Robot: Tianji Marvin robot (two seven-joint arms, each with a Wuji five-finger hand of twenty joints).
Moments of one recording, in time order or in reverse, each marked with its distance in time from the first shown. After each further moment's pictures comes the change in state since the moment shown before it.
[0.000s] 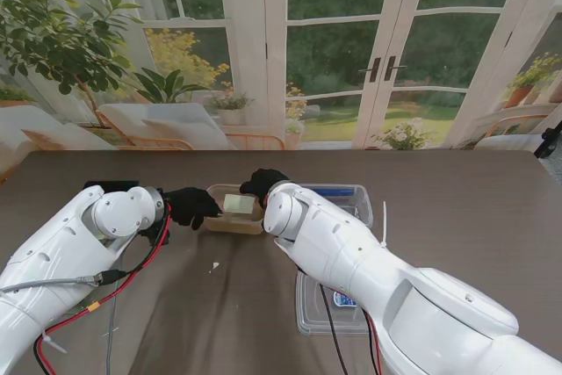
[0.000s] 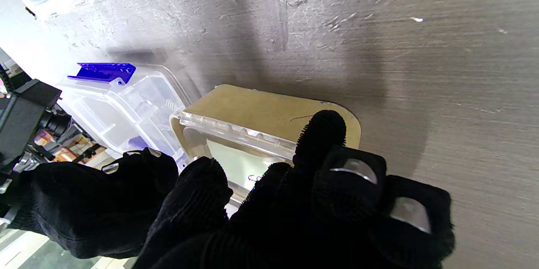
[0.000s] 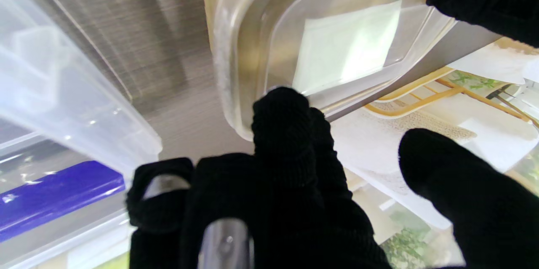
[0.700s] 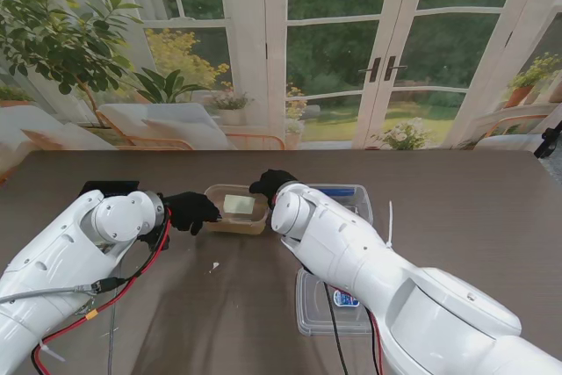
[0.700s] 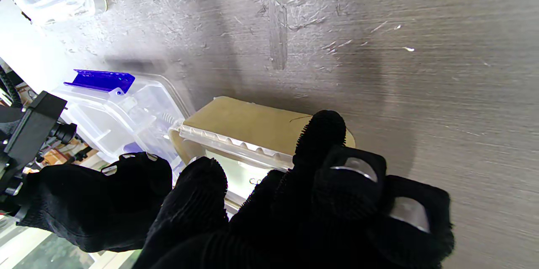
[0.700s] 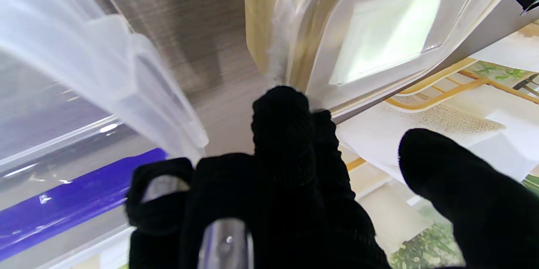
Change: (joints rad) left arm 0.050 0.008 -0.030 -0.071 0.023 0.059 -0.021; right arm -0.001 0.008 0.024 0.031 0.005 0.001 -0.001; left_hand 0.000 0.000 0.000 0.000 -0.024 0.001 -0.076 -0.030 0.000 0.000 0.000 0.000 -0.002 0.001 -0.009 0.001 -0.010 0.000 -0.001 0.009; right_hand 0.000 0.000 0.000 0.000 -0.002 -0.036 0.006 0.000 0.000 0.002 -0.010 -0.001 0.000 0.001 0.000 0.000 0.012 0.010 0.005 0.000
